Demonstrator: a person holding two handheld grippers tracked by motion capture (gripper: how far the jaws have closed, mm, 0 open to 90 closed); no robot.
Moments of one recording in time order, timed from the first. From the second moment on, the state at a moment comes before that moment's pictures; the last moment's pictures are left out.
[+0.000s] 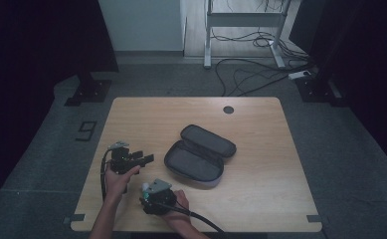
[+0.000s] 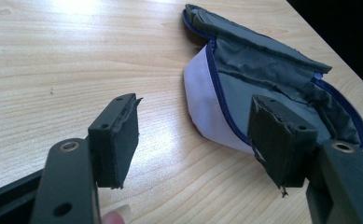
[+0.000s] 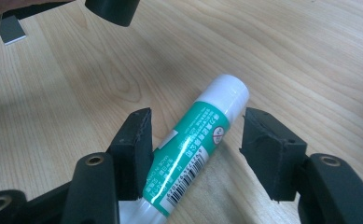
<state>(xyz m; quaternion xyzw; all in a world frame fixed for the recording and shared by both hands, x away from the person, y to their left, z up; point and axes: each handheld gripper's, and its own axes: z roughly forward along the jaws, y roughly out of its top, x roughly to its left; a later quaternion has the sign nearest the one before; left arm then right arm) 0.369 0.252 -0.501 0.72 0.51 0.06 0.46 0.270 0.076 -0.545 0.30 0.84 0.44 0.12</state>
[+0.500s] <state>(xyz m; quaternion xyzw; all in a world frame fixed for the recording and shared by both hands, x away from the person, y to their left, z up) 0.369 0.254 -0.503 0.72 0.51 0.06 0.46 0.271 0.076 -0.551 0.29 0.85 0.42 0.12</state>
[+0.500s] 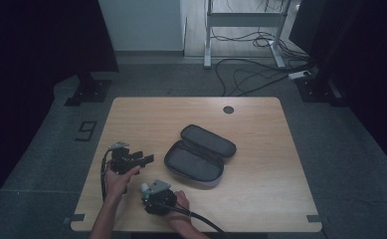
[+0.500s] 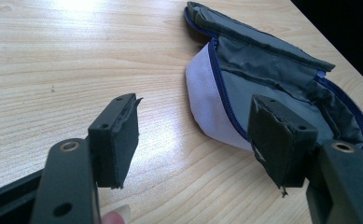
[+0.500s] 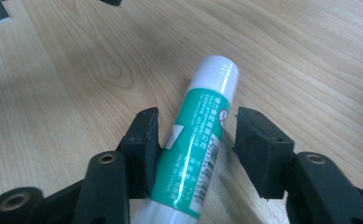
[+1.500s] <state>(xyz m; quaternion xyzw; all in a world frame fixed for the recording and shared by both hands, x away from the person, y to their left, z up) 0.373 0.247 -0.515 0.74 0.51 0.05 0.44 0.270 0.032 -0.531 0.29 0.85 0.43 0.14</state>
